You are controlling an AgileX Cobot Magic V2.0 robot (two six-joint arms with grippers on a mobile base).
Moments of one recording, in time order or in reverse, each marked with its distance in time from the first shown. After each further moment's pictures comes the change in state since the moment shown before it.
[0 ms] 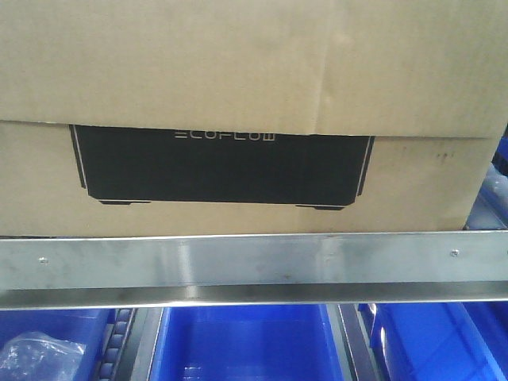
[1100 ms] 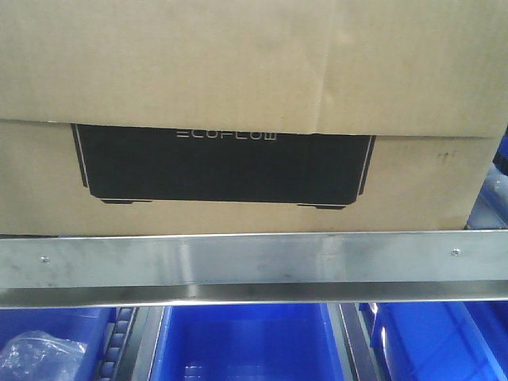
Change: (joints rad) left arm -0.107 1.279 -1.222 -0.079 0.828 0.000; right arm 0.000 0.000 0.000 0.000 0.000 0.000
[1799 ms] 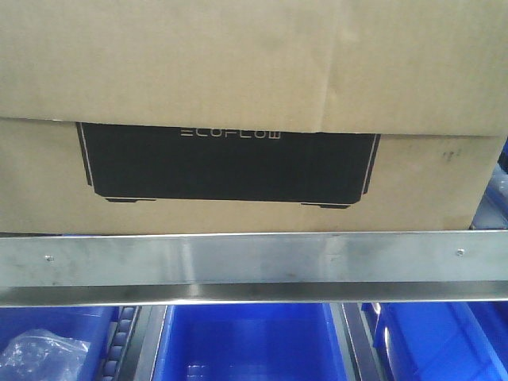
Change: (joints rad) left arm 0.008 0.153 -0.043 0.065 -0.001 -0.008; right arm 0.000 0.000 -0.019 0.001 -0.074 0.000
